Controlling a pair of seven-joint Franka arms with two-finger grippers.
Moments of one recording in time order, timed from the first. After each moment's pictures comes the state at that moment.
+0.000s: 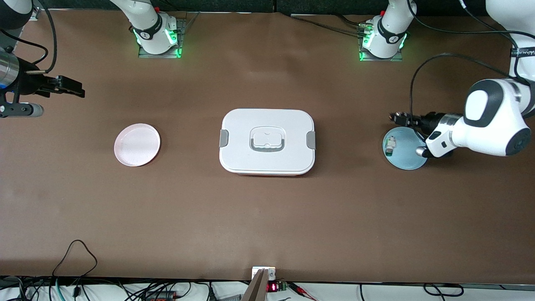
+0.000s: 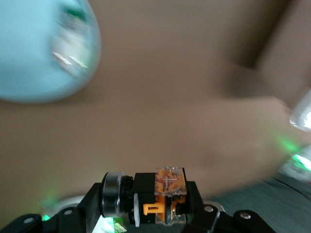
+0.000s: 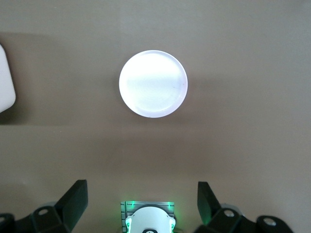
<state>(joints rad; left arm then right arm) 0.19 0.32 -0.17 -1.78 -0.39 1.42 -0.04 0.04 0.06 -0.02 -1.58 -0.01 1.42 -0.01</state>
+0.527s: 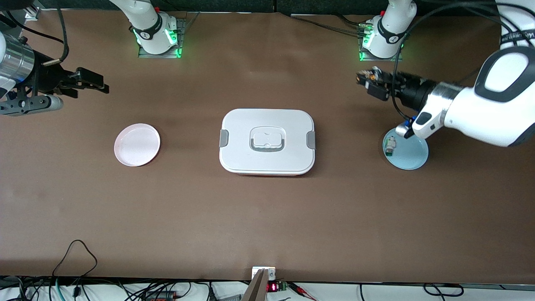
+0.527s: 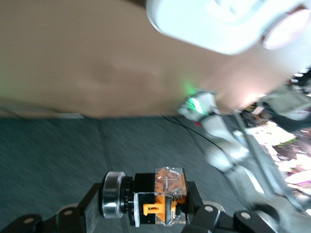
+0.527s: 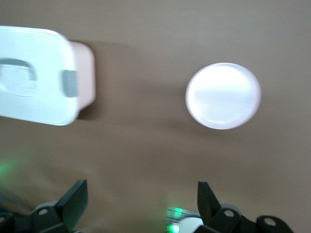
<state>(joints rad) 0.19 0.30 -0.32 -1.50 -0.87 1.14 -0.72 0.07 0.06 -0.02 -1.55 0.28 1.42 -0.01</state>
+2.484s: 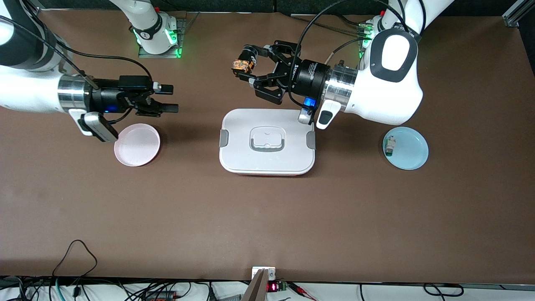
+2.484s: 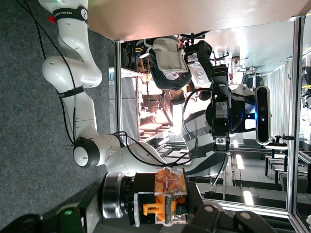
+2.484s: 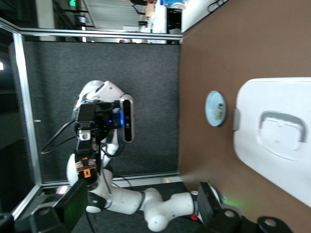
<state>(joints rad) -0.05 0.40 -0.54 -1.48 -1.42 1.86 -1.29 0.07 0.10 0.05 -1.89 1.43 1.70 -0.39</state>
